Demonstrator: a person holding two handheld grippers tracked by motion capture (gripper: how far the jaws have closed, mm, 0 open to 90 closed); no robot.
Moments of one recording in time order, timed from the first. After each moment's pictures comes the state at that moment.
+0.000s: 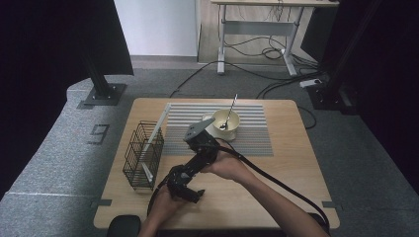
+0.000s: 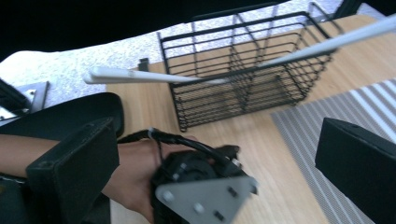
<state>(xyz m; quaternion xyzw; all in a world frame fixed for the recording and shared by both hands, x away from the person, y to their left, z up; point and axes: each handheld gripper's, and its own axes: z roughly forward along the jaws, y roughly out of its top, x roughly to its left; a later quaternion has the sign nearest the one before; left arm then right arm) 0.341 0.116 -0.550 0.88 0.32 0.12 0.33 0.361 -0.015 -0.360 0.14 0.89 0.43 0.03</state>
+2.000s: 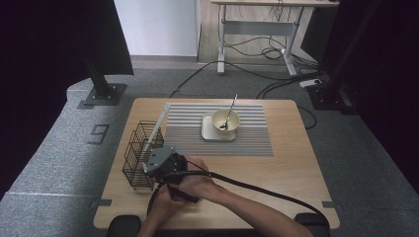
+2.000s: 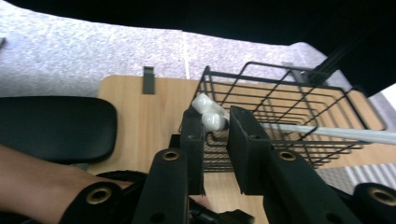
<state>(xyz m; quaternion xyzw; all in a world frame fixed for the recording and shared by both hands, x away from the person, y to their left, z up) 0.341 0.116 -0.550 0.88 0.32 0.12 0.33 0.308 0.061 -0.372 0.01 0.89 0.43 0.15</state>
